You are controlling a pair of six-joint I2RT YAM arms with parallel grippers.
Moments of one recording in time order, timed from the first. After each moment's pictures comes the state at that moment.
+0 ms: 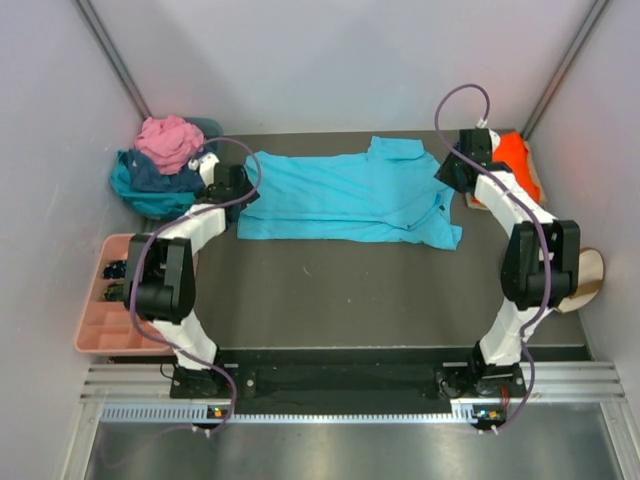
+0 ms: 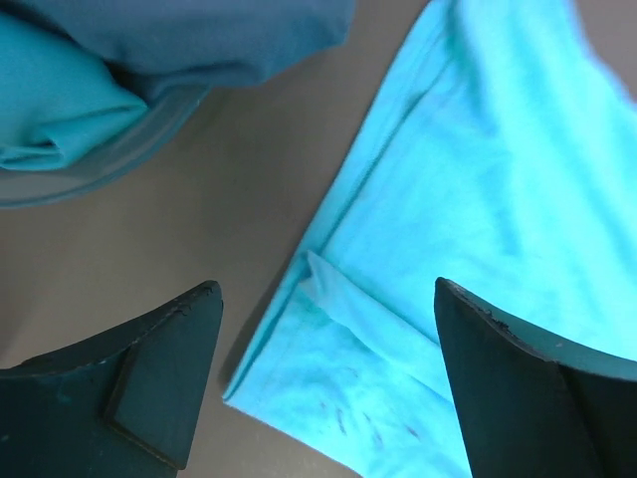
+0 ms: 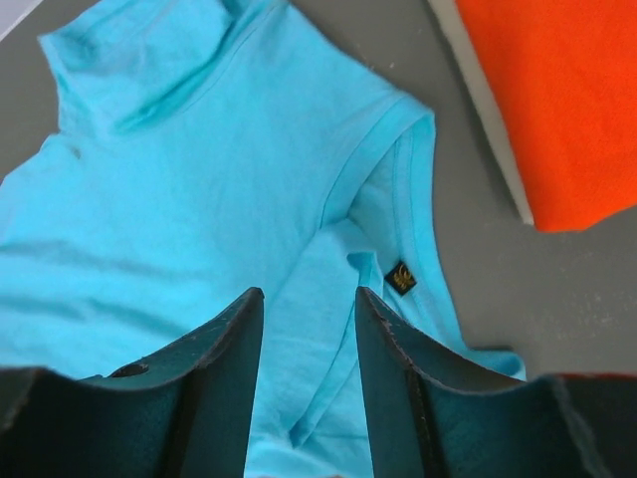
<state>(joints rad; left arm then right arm) -0.12 1.75 1.12 -0.07 -0.37 -0.63 0.07 1.82 1.44 -0.35 0.15 0.58</state>
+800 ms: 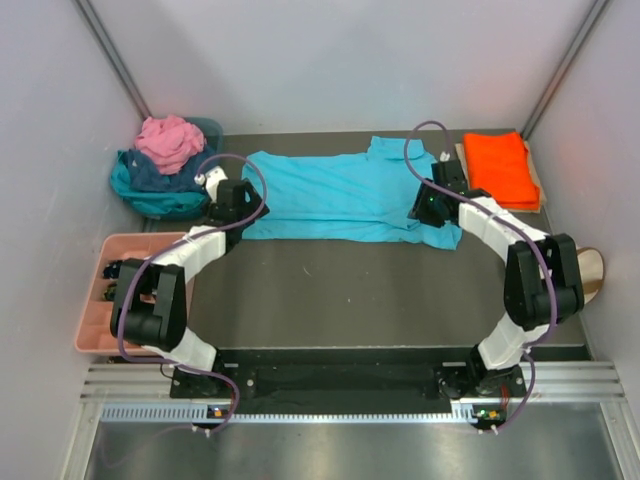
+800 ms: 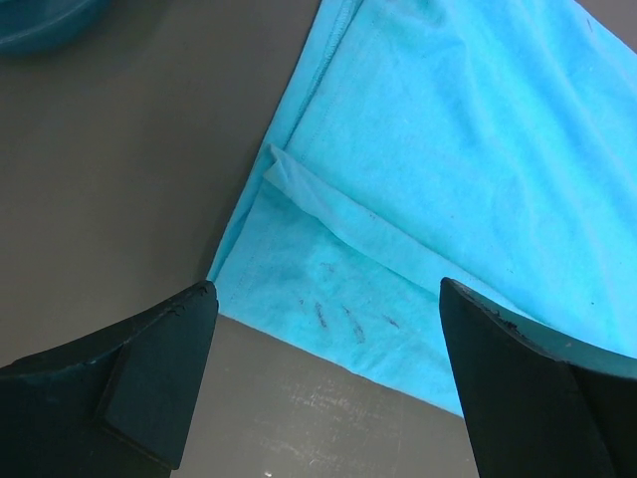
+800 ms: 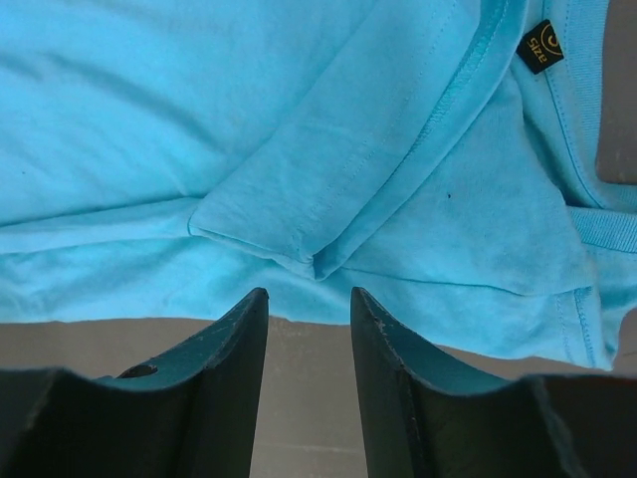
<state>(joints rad) -0.20 1.55 0.91 0.00 -0.30 -0.65 0.23 1.66 1.14 -0.36 0.00 0.56</state>
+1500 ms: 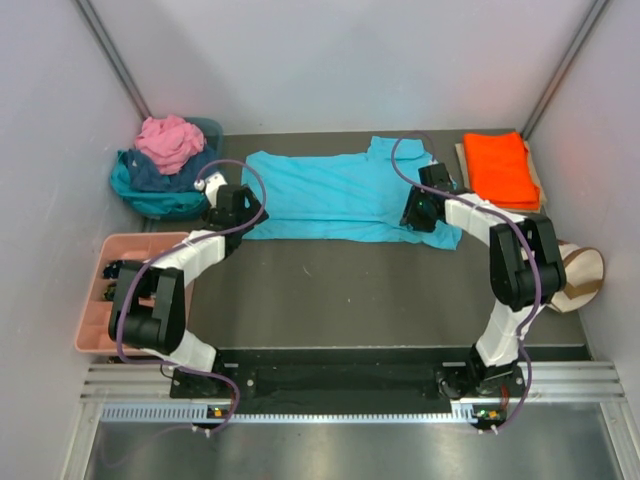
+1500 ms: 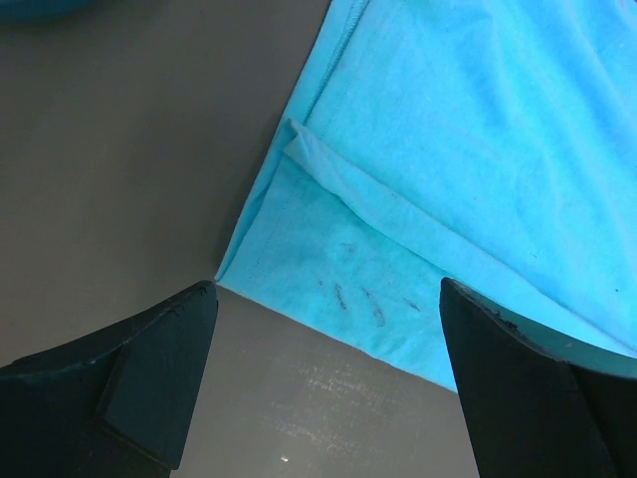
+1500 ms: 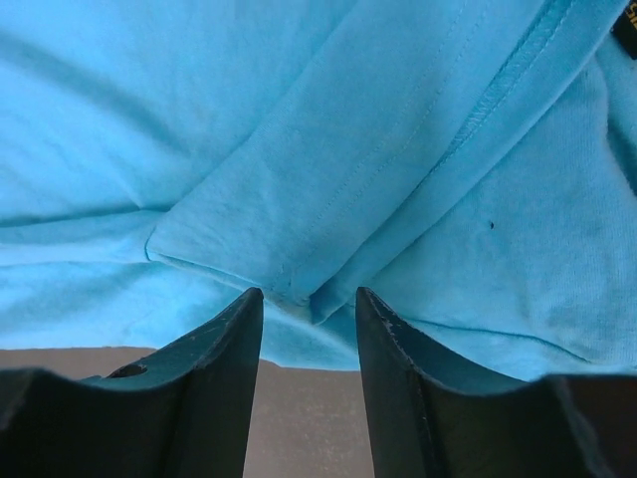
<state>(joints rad) -0.20 1.53 0.86 0.00 -0.30 -0.65 0.26 1.81 1.18 -0.35 0.00 0.56</state>
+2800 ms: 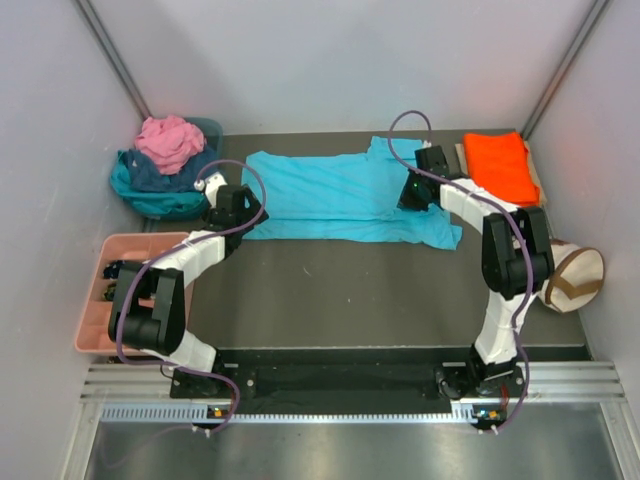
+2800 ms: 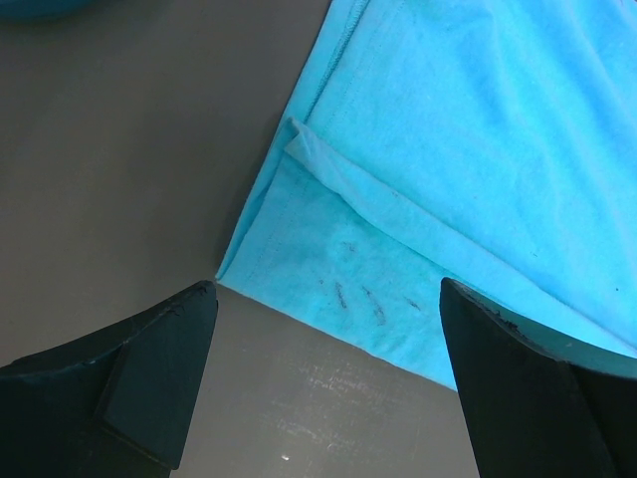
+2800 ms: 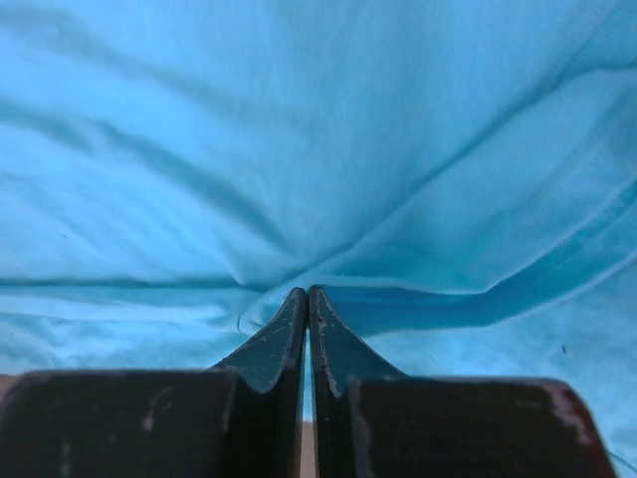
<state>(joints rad) -0.20 1.53 0.86 0.00 -0.30 -0.65 0.26 1.91 1.36 -0.34 -0.04 0.56</state>
